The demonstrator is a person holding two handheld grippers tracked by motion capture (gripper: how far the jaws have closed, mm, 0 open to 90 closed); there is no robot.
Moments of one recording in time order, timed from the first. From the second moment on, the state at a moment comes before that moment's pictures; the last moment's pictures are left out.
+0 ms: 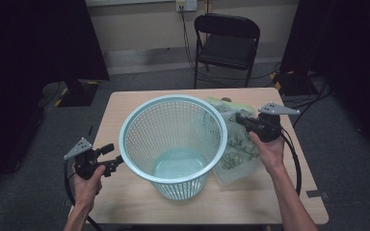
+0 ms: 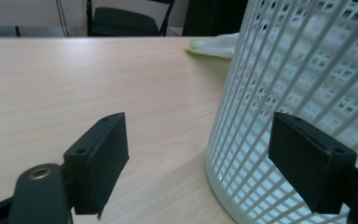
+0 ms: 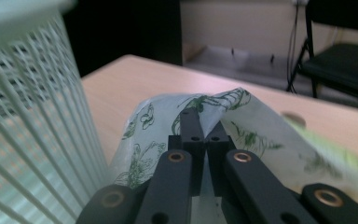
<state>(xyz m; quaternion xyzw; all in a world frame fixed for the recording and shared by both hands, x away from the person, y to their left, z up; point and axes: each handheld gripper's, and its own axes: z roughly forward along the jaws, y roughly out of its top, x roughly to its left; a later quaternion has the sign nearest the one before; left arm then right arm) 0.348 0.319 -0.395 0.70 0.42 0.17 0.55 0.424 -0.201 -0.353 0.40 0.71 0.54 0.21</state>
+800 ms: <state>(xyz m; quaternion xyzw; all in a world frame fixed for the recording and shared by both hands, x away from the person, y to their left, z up) 0.360 0.324 -0.311 0.67 0.37 0.22 0.61 0.419 -0.178 -0.259 0.30 0.68 0.62 0.25</state>
